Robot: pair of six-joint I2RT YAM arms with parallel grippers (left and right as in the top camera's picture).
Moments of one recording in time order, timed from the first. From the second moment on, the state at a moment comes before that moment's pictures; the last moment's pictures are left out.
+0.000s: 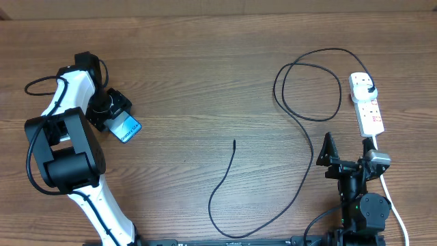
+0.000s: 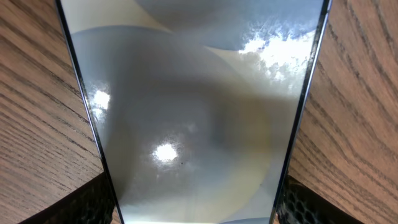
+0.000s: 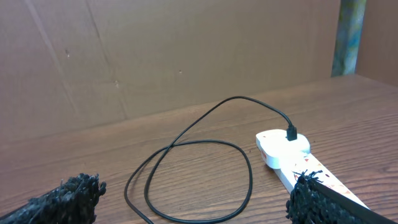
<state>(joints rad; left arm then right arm) 0.24 2.16 1.56 -0.99 0.03 -0.58 -0.10 0.01 0.02 -0.04 -0.02 0.18</state>
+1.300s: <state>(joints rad) 0.24 2.16 1.57 -0.99 0.03 -0.58 -0.10 0.01 0.02 -0.03 -0.02 0.18</state>
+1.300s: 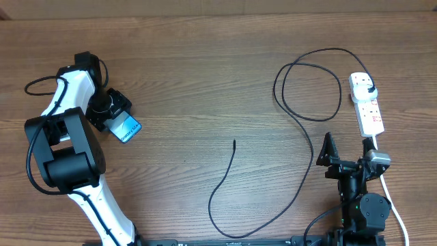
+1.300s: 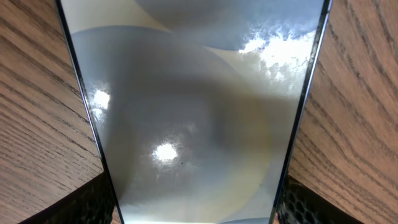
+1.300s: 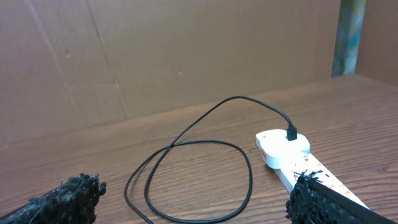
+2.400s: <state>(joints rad) 0.24 1.97 1.57 -1.10 0.84 -0.65 -0.10 0.01 0.02 -0.04 -0.02 0.18</state>
